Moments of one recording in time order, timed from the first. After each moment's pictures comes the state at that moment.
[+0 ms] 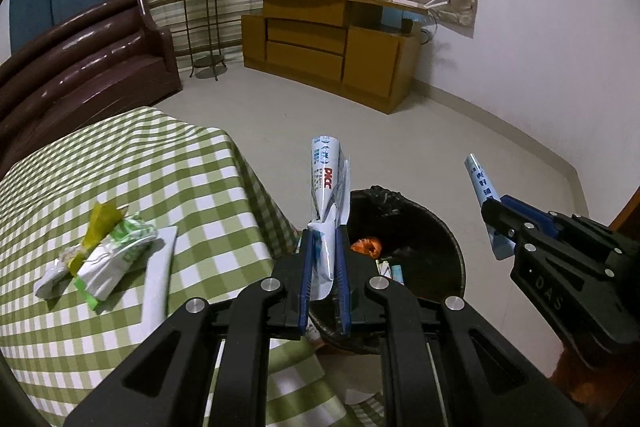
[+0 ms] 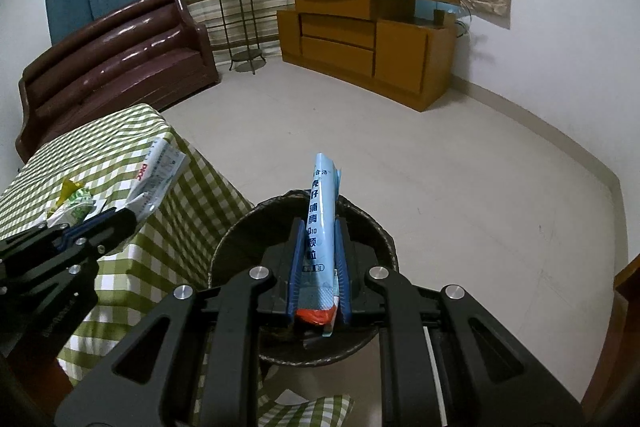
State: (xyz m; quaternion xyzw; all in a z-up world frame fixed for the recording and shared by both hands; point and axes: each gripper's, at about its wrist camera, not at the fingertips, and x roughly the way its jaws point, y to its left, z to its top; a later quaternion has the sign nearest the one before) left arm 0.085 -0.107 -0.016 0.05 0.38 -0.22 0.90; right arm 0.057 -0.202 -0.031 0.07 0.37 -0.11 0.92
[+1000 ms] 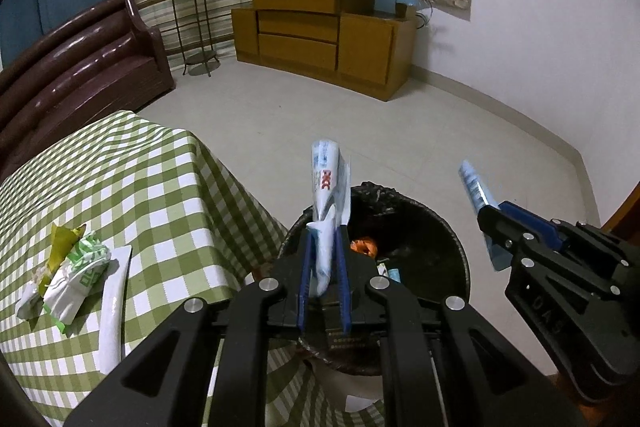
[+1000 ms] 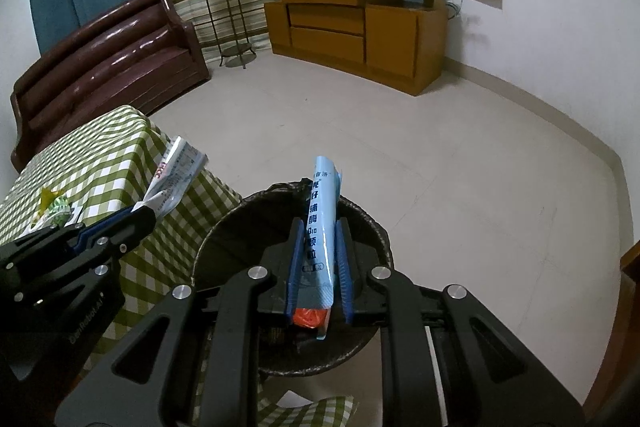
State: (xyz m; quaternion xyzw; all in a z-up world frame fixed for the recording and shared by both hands) left arm 0.099 -0.130 -0.030 0.08 0.39 -0.23 0.89; right arm 0.070 -0.223 -0.050 0.10 0.38 -0.12 0.91
